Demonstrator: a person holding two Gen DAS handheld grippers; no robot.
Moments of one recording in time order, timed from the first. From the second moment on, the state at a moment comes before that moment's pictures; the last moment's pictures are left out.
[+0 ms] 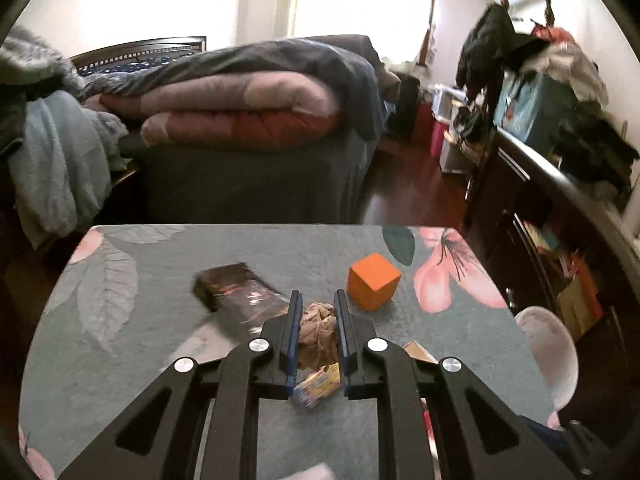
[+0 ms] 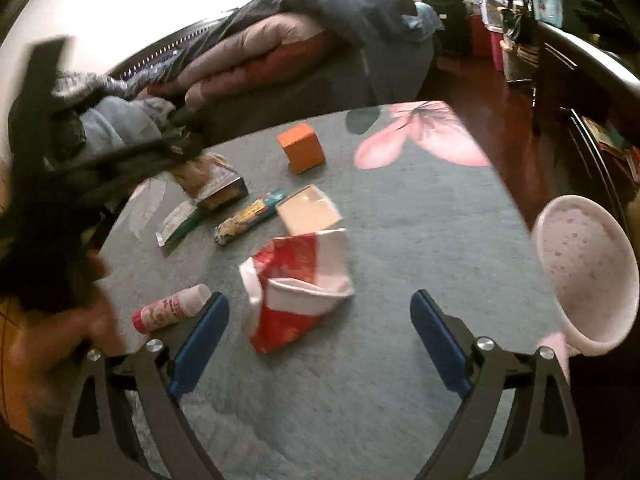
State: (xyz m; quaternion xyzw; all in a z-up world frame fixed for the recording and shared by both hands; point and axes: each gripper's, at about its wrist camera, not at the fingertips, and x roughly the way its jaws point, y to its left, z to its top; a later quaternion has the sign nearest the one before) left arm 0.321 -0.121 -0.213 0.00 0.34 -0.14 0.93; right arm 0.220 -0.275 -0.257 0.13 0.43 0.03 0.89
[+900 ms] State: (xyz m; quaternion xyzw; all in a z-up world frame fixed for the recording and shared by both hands) left arm 0.268 -0.052 -0.171 -0.04 0.31 -0.12 0.94; right arm 0.197 -0.274 -0.240 0.15 0.41 0.01 0.90
